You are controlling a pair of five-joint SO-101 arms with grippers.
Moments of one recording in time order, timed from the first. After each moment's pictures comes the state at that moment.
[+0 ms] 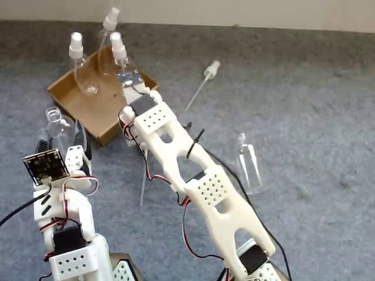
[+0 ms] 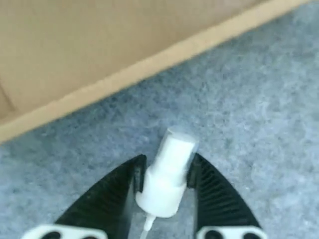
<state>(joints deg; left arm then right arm) -23.3 -103.6 96.0 22.7 4.5 -40.3 59.8 -61.3 85.3 -12.3</state>
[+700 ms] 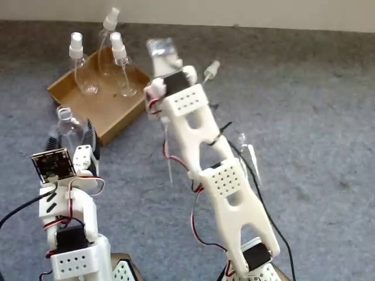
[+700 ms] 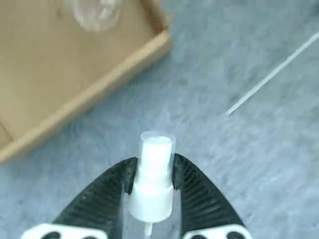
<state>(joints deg) -18.3 -103.6 96.0 22.7 4.5 -29.5 59.9 -86.9 100.1 -12.3</state>
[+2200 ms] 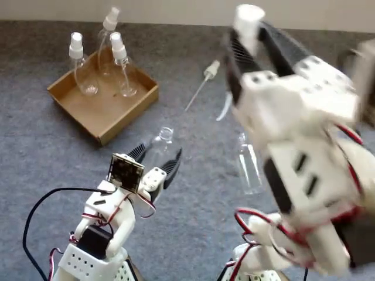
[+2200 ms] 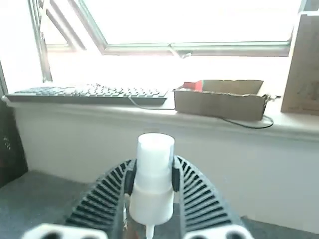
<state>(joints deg) 21.2 -103.6 96.0 30.0 4.5 -19.0 -4.3 -95.4 100.4 -2.1</state>
